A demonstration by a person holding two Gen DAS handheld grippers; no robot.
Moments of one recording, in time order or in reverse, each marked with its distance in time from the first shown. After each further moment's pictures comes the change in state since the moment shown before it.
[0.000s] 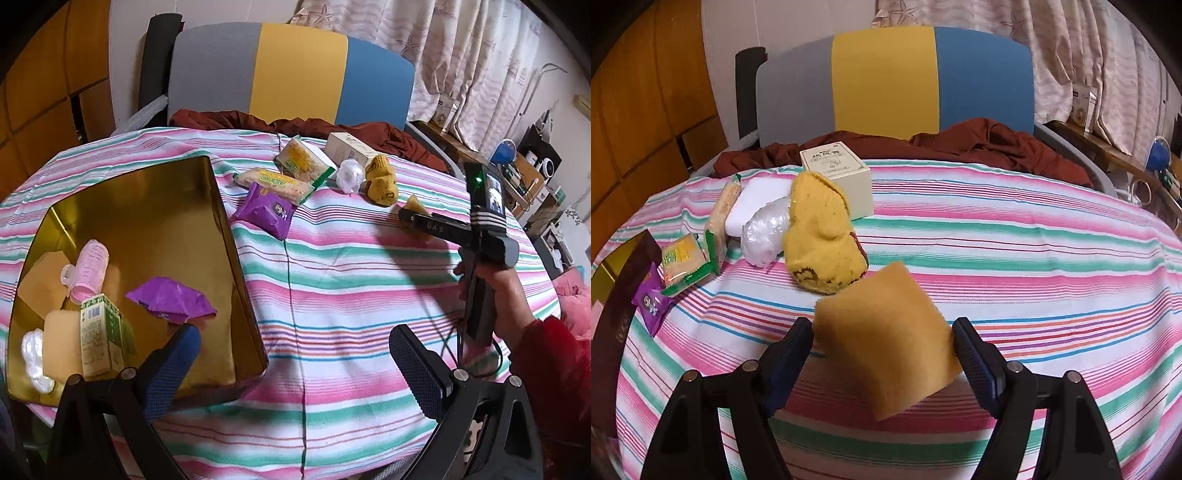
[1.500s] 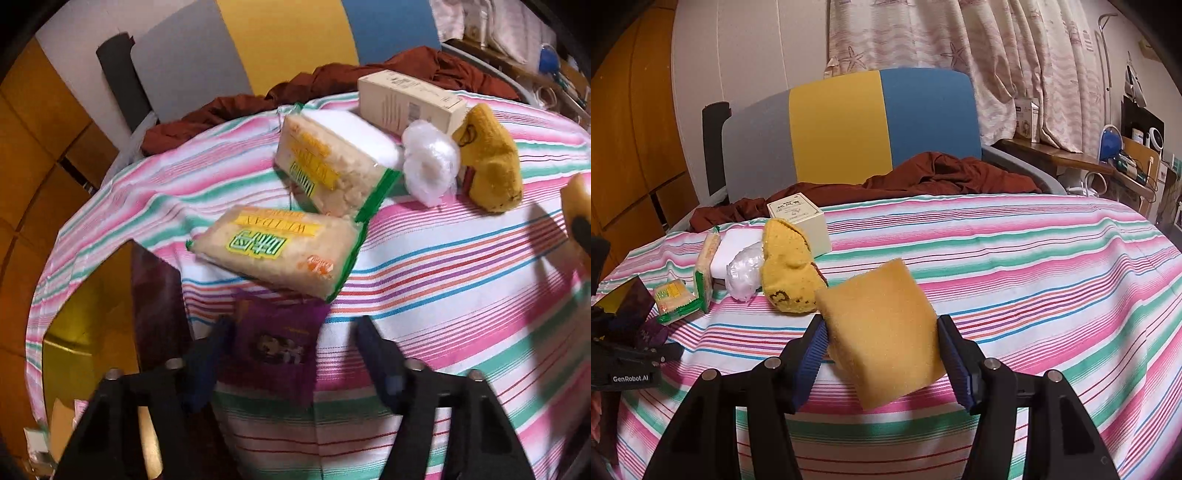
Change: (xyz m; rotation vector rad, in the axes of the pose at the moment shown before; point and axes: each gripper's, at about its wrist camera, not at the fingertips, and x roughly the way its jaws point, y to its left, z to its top) left arm 0.175 -0.035 0.107 0.259 0.155 0.341; right arm -0.035 -0.012 -0.018 0.127 -0.186 -0.120
